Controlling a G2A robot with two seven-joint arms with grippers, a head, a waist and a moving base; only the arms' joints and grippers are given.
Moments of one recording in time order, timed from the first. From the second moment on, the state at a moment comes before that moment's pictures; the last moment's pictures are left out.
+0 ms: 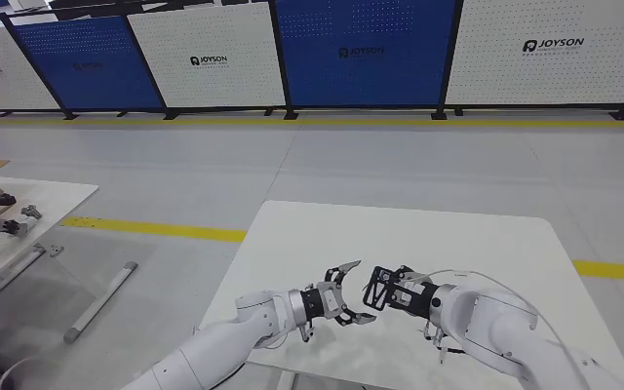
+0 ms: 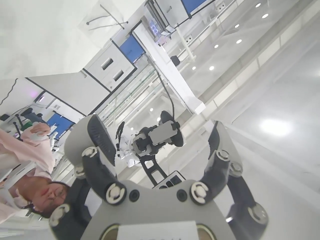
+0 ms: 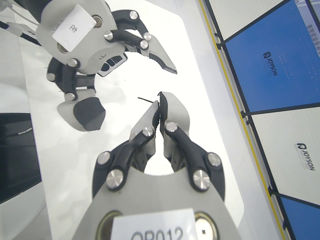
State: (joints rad) left arm 1.21 -0.94 -0.83 -1.60 -1.57 0.30 -0.36; right arm -0.83 -0.89 0.59 -1.93 -1.13 -0.34 0.63
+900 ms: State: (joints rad) left arm 1.20 -1.02 -0.86 -1.52 -1.57 0.34 -0.36; right arm -0.83 -0.89 0.59 -1.93 -1.13 -0.34 0.63
